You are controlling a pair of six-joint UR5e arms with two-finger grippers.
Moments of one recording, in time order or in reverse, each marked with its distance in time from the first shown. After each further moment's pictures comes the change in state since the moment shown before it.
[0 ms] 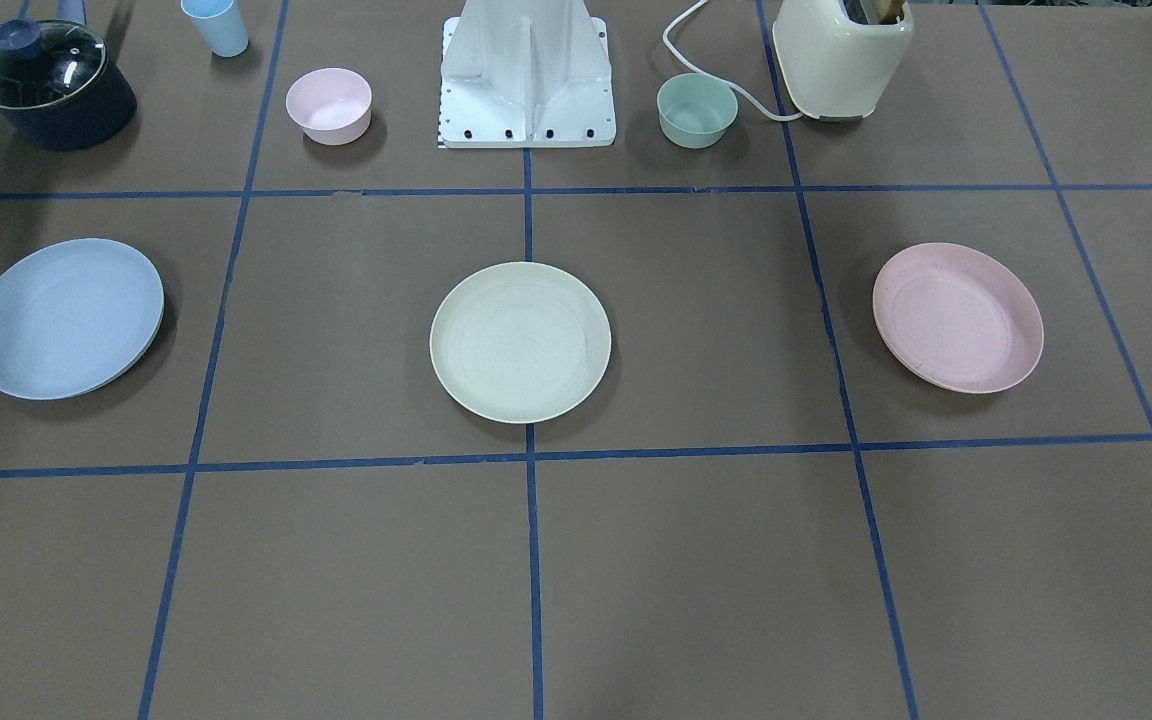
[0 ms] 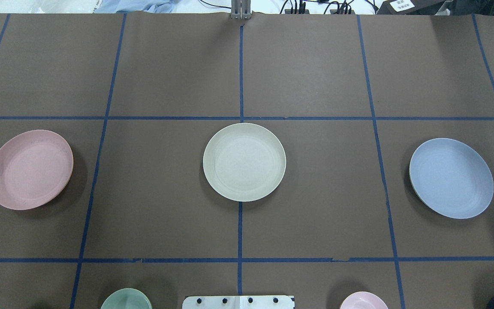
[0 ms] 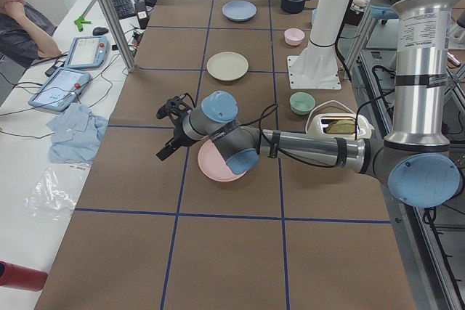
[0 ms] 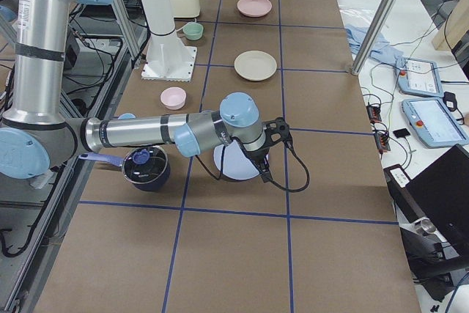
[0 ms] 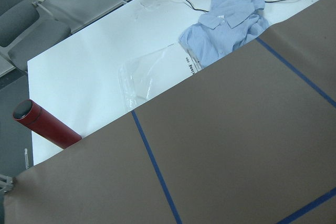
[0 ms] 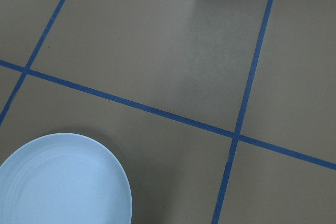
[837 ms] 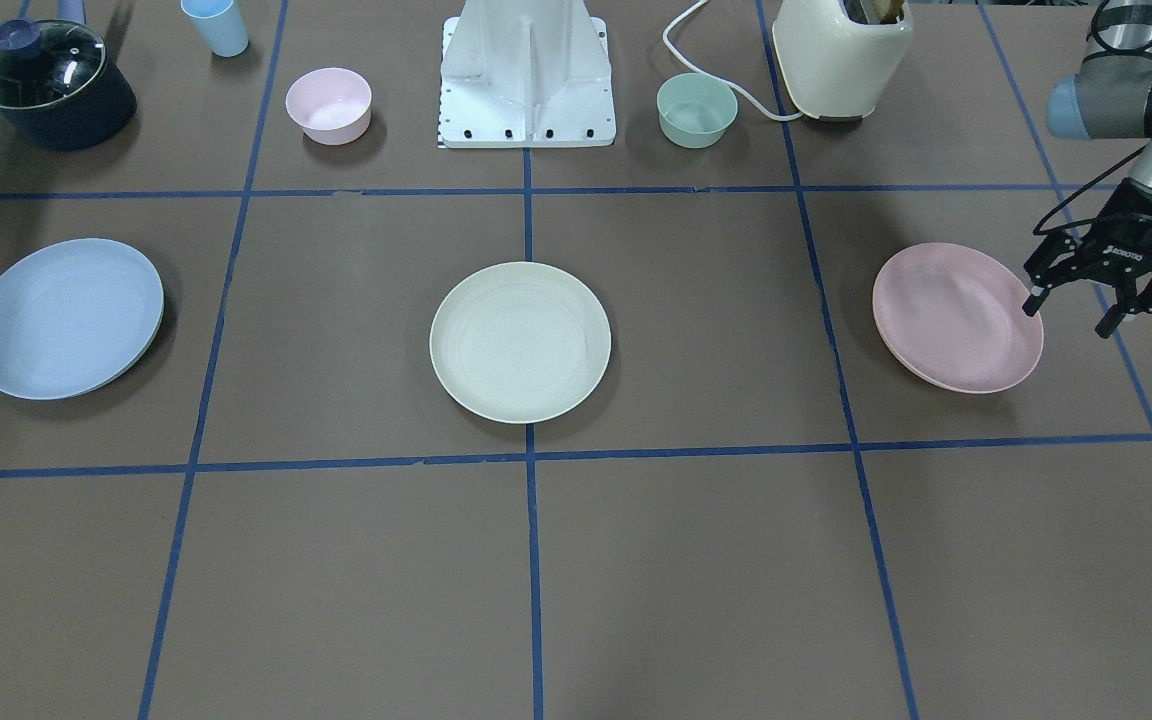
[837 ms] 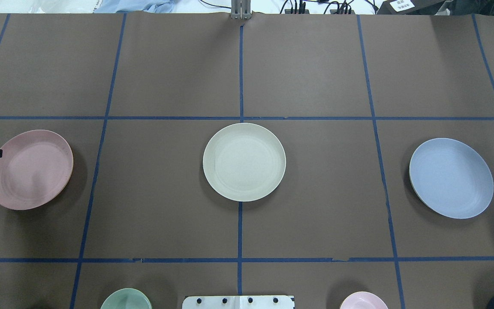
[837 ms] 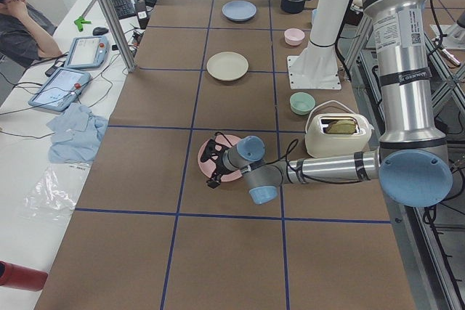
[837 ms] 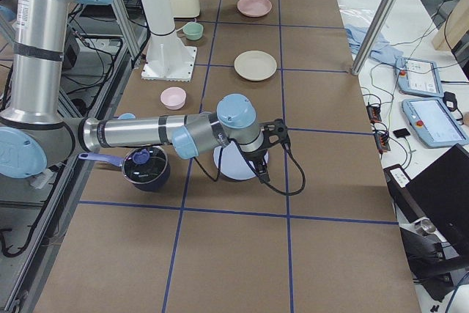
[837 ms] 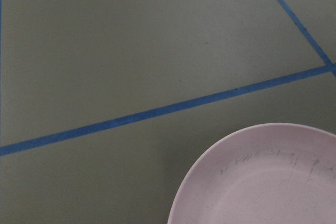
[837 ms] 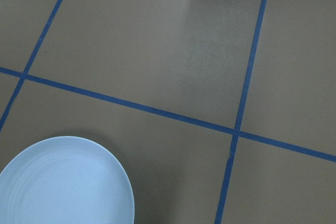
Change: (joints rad) left arm 0.413 0.150 0.195 -0.376 0.280 -0.507; right arm -0.001 -0.010 -0.001 0.017 0.001 0.041
